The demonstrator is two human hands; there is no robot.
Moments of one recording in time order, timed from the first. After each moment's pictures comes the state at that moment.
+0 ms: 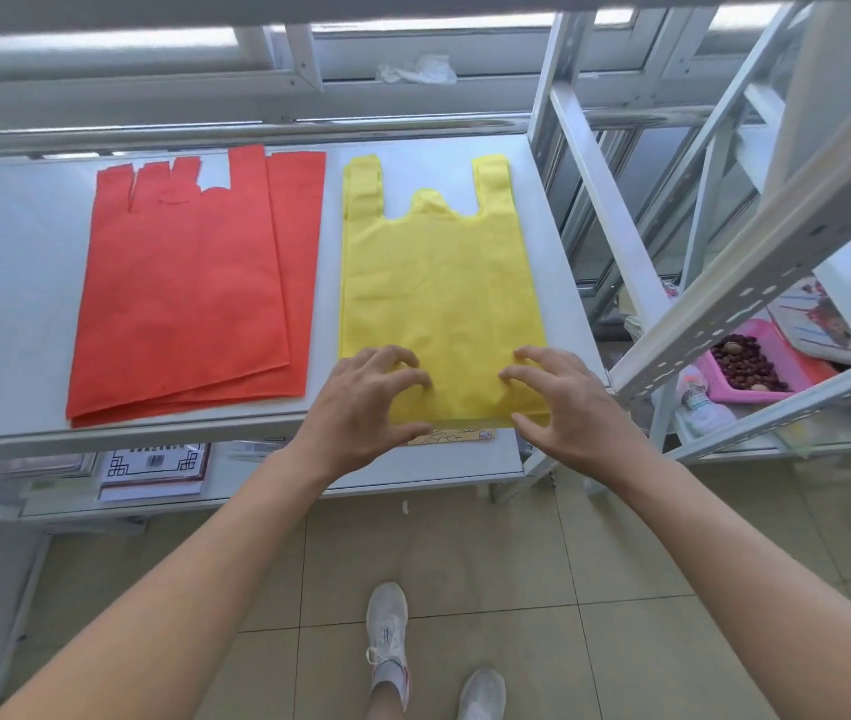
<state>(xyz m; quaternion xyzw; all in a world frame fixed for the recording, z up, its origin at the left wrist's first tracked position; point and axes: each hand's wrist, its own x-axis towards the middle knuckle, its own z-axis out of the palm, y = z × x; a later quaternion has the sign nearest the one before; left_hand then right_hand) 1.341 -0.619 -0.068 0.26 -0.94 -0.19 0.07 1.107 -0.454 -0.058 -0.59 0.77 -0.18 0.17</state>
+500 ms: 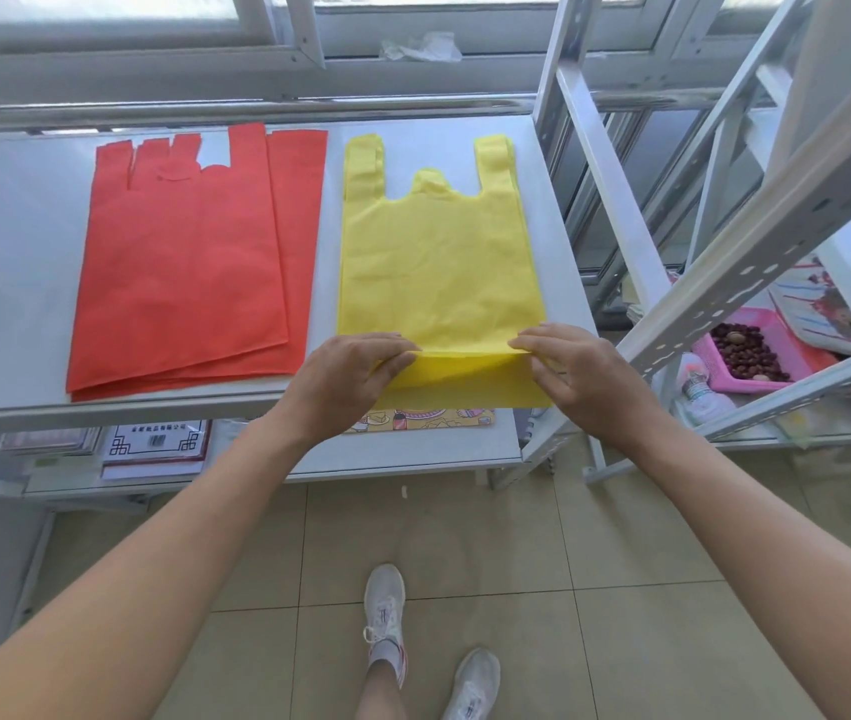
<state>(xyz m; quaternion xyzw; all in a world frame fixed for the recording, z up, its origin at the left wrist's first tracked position) 1.346 -0.626 -0.054 0.28 -0.91 -0.28 0.14 1.085 -0.456 -0.049 -0.61 0.74 -0.24 0.16</state>
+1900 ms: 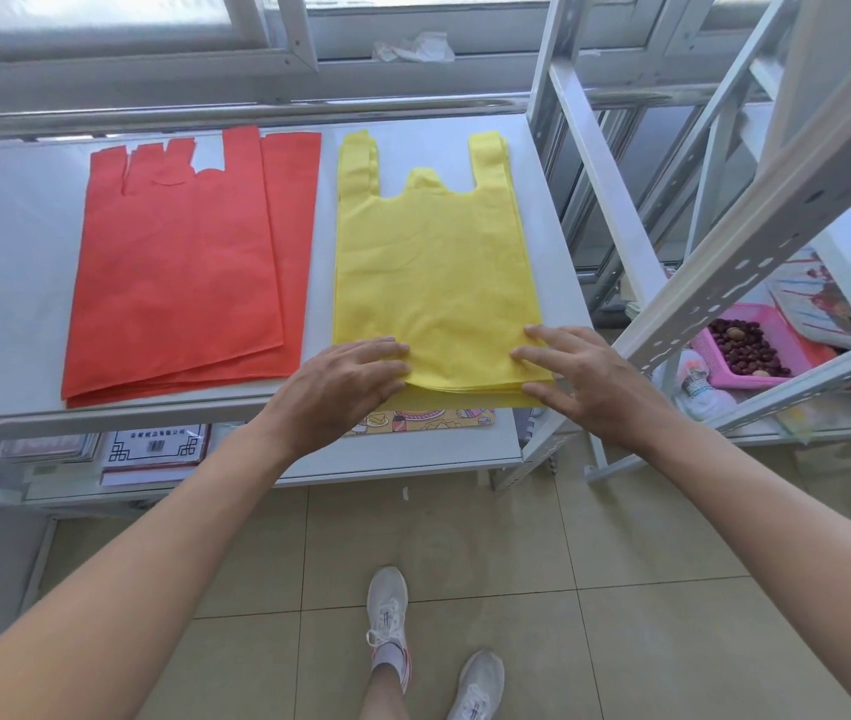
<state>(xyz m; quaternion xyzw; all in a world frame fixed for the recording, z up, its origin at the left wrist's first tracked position) 1.362 -0.640 -0.084 0.15 -0.97 -0.15 0.11 1.067 -0.446 -0.062 -0.66 0.72 -0.15 0.14</state>
